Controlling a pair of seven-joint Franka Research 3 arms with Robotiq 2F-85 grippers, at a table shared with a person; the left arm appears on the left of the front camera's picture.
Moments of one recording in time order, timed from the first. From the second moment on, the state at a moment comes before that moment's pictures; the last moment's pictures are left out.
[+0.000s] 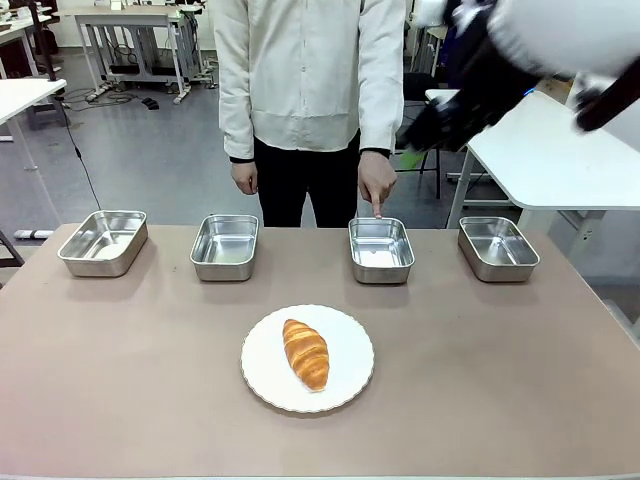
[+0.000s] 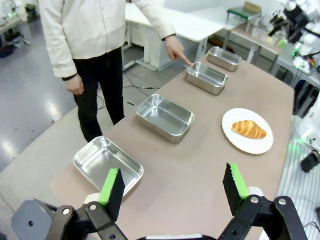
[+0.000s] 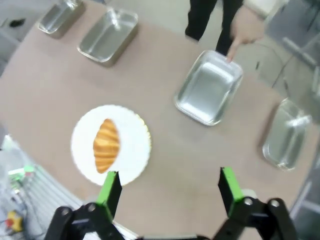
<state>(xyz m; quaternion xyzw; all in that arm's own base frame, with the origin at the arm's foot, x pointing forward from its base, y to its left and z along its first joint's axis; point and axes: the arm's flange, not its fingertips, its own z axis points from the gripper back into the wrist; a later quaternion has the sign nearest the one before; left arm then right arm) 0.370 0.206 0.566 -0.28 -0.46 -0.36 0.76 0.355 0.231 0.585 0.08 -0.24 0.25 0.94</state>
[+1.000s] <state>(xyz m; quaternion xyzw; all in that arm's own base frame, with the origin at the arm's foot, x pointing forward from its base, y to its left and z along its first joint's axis) 0.369 0.206 0.566 -0.28 -0.46 -0.36 0.76 0.301 0.320 0.487 0.04 -0.22 0.14 0.97</state>
